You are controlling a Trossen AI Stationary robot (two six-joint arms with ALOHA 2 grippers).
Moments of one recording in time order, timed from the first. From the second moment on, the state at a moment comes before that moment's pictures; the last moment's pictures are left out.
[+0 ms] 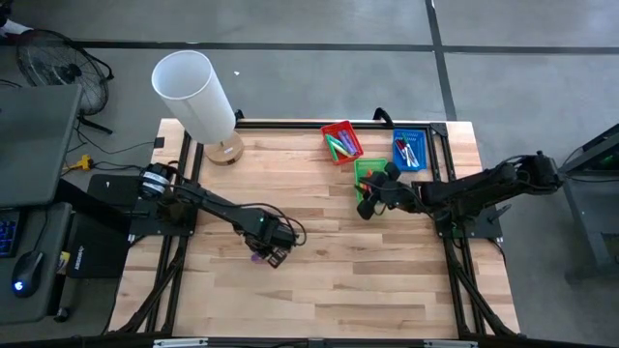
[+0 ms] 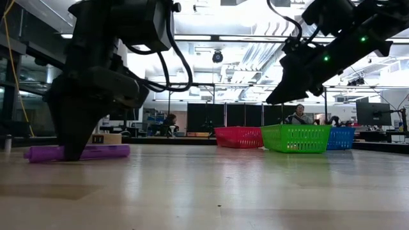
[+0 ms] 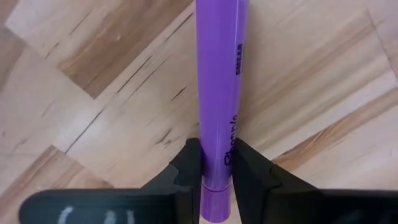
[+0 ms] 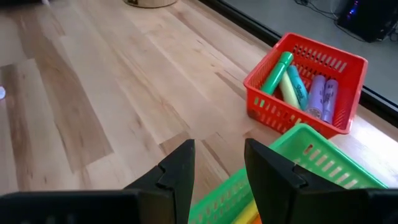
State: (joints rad) left arm -0.29 1.86 1.08 -0.80 0.12 -1.14; right arm 0.02 1.23 0.44 0.22 0.55 0.33
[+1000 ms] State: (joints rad) left arm -0.20 1.87 1.34 -0.84 -0.39 -0.50; right arm 0.16 1.23 0.44 0.42 0.50 0.12
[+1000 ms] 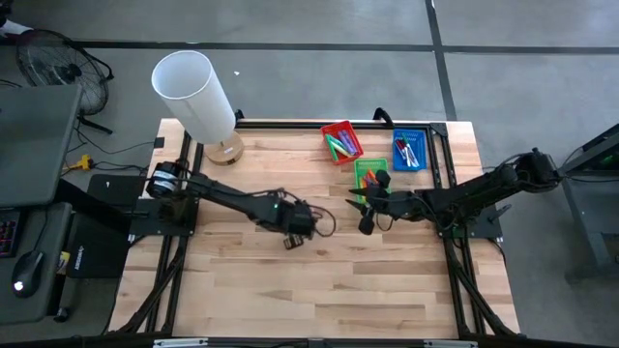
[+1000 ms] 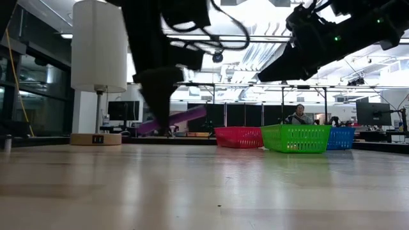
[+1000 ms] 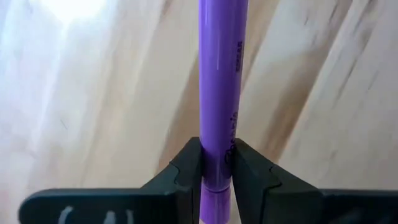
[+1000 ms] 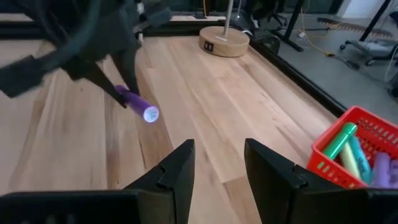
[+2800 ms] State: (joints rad) left arm -0.17 1.87 1.51 -0.64 -0.45 -0.13; right arm 0.11 1.24 0.44 0.60 0.13 -0.05
